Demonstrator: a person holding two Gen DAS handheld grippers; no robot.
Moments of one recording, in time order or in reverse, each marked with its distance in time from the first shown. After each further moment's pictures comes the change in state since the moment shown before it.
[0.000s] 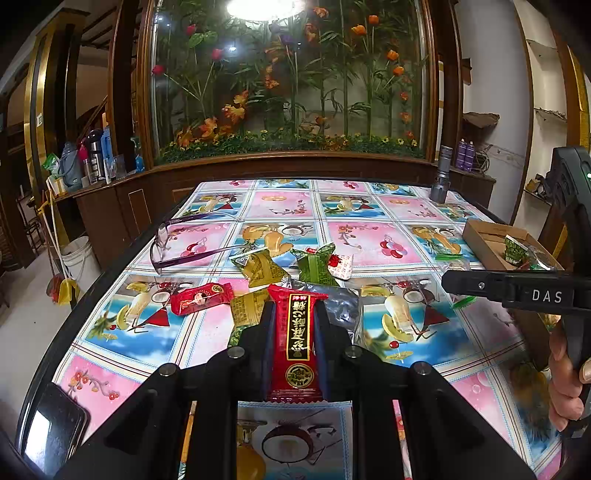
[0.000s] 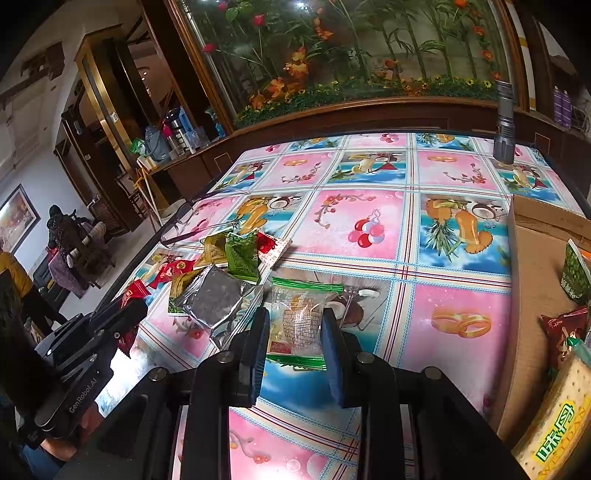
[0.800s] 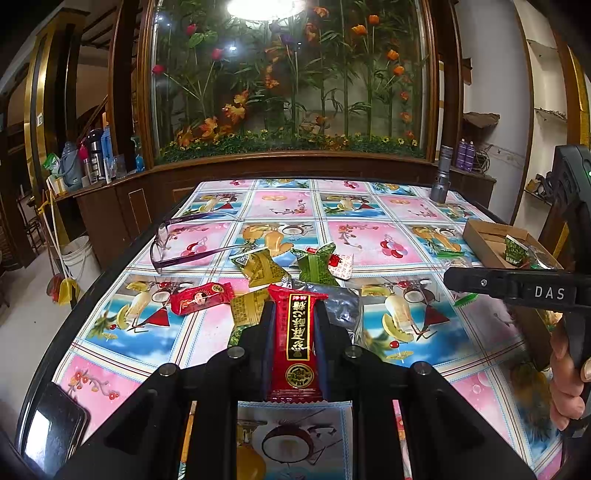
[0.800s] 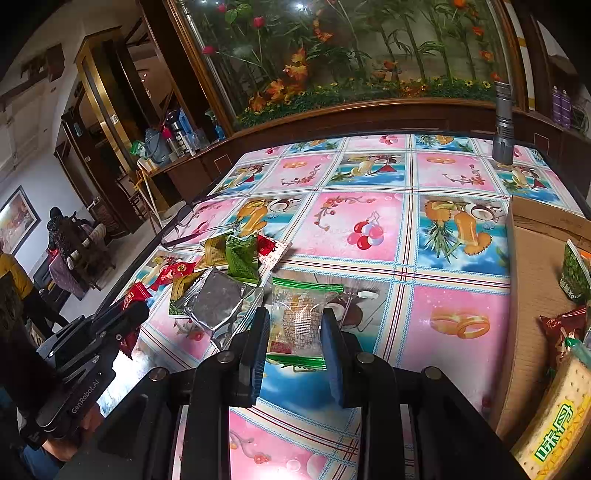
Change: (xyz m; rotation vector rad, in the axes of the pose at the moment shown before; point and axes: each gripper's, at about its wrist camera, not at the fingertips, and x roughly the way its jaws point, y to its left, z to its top) left arm 0.000 0.000 0.000 0.000 0.001 0.000; right arm -0.002 -0.003 0.000 0.005 -0.007 0.000
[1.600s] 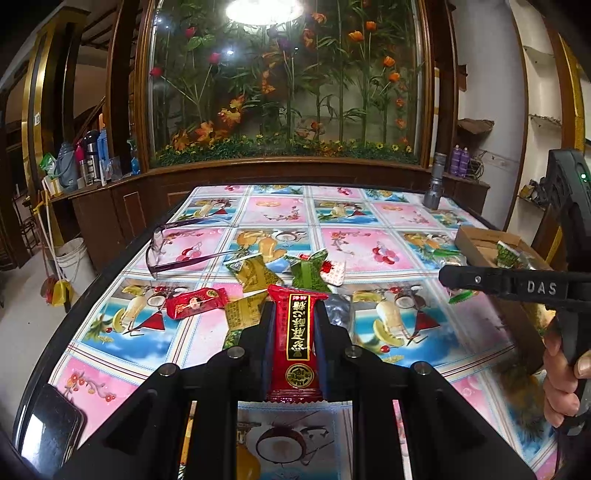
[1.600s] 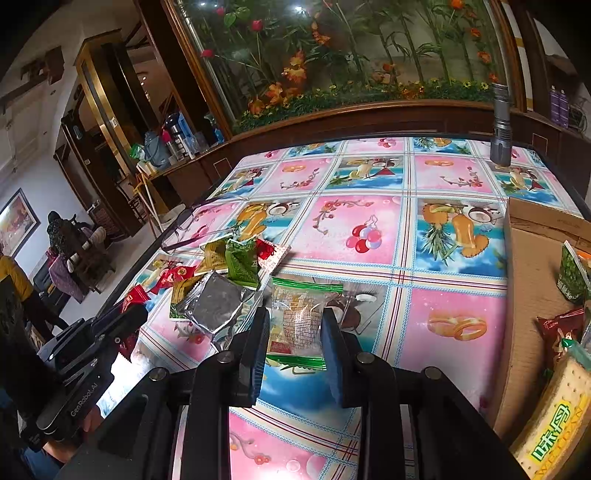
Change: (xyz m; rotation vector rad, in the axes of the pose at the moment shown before) left arm -0.005 -0.001 0.001 -0.011 -0.025 -0.031; right arm -0.007 -0.002 0.005 0.013 -0.026 -0.006
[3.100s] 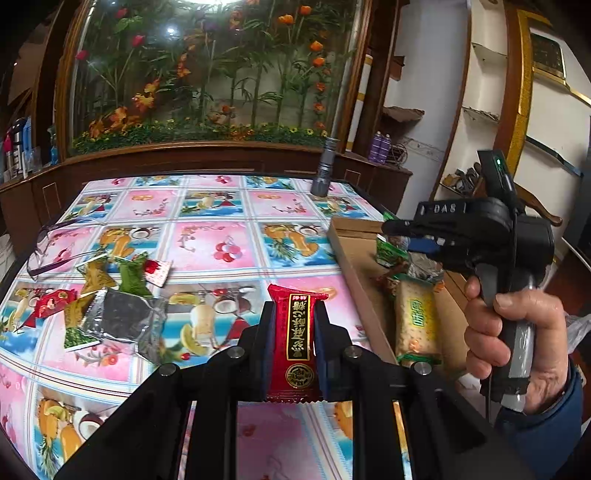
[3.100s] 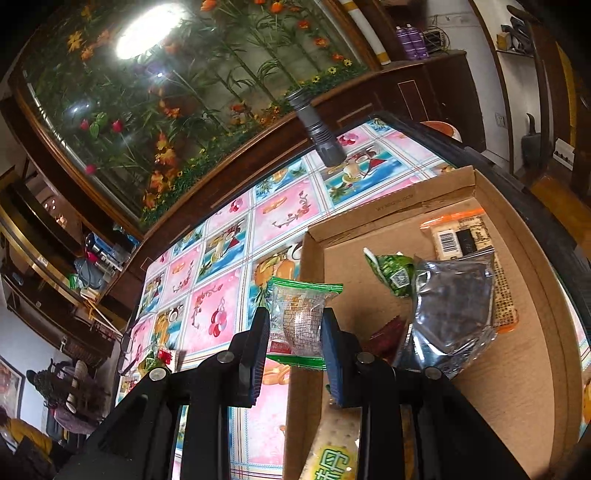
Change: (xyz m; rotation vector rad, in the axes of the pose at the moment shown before) left arm -0.003 -0.129 0.018 0.020 0.088 -0.318; right arm -0.086 -0.149 0.015 0.506 -0.148 -0.180
